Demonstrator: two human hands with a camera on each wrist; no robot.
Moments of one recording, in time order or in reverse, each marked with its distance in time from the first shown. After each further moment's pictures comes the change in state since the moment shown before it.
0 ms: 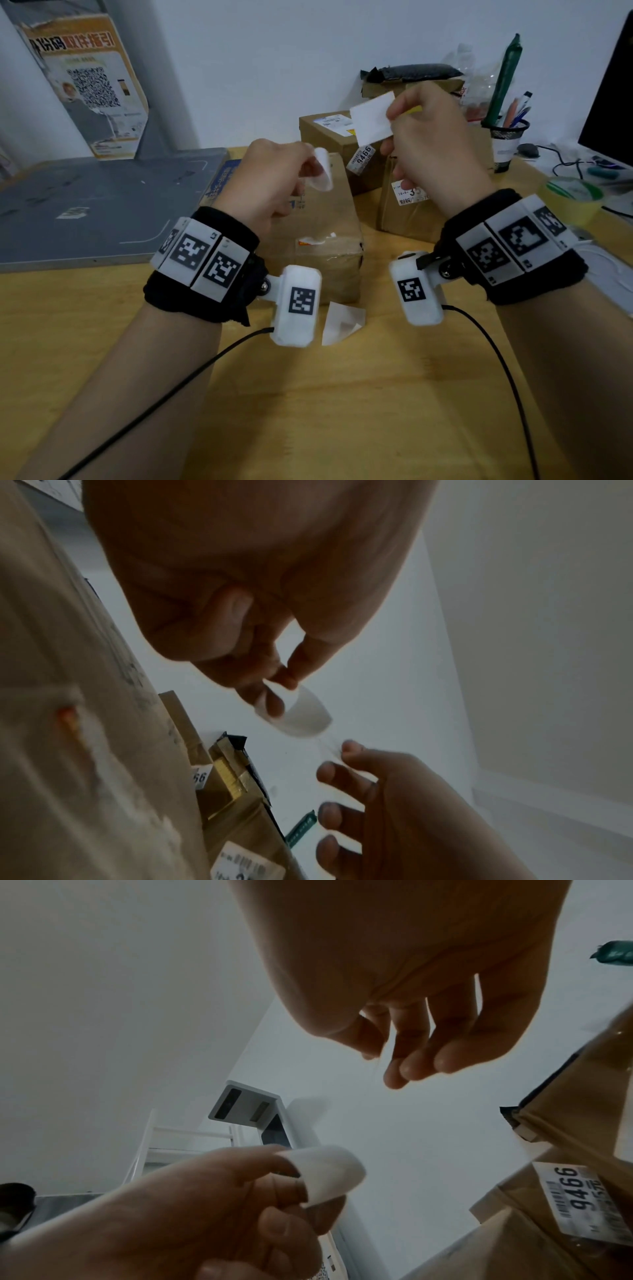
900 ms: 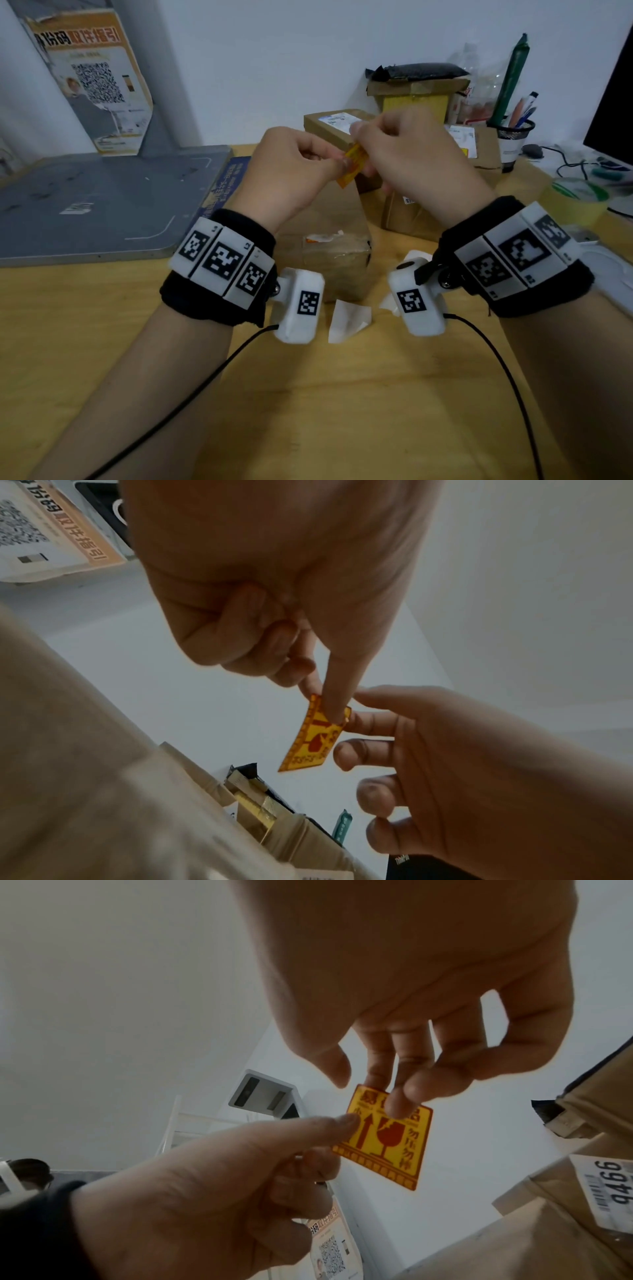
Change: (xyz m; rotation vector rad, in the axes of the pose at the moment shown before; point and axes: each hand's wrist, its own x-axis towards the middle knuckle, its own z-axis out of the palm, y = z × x) left_hand -0.006 -0.002 0.002 0.221 -0.033 0.327; right_hand -0.014 -0.012 0.012 -0.176 -0.150 -0.134
